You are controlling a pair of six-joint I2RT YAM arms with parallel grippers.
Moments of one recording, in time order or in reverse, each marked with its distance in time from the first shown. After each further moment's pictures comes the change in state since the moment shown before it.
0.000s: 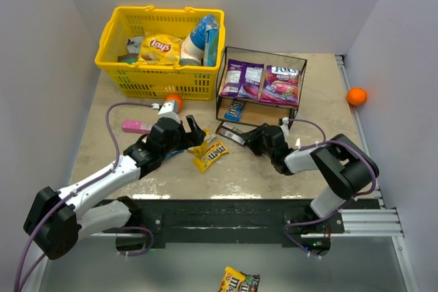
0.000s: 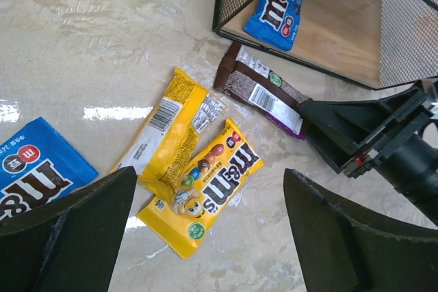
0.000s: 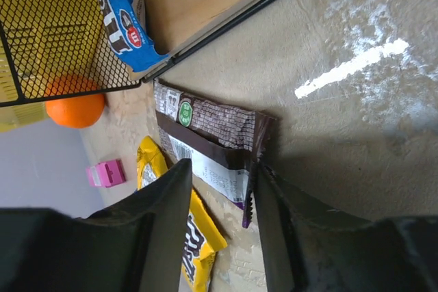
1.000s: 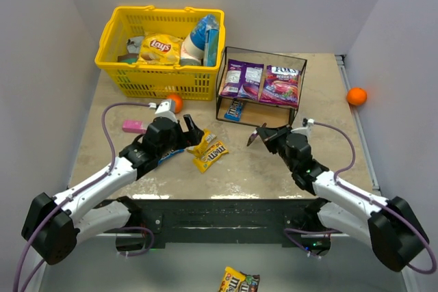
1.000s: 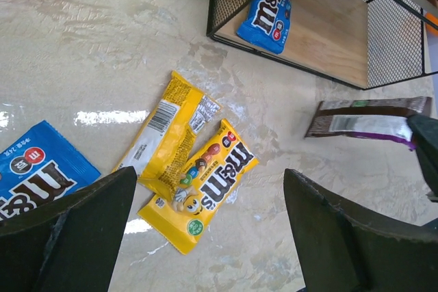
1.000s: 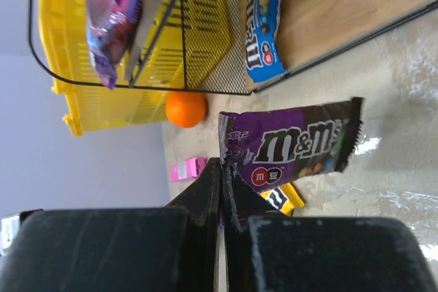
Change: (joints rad) left arm 0.030 -0.053 0.000 -0.021 0.040 0.017; right arm -0.005 -0.618 -0.132 -0.206 0.091 -0.018
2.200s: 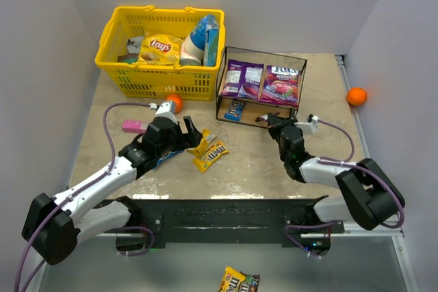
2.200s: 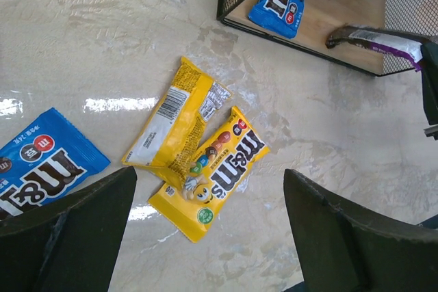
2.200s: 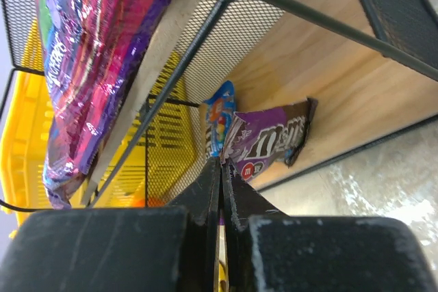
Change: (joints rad) left arm 0.011 0.011 0.009 -0.051 0.025 0.018; right arm -0.077 0.327 0.027 0.354 0.288 -0.108
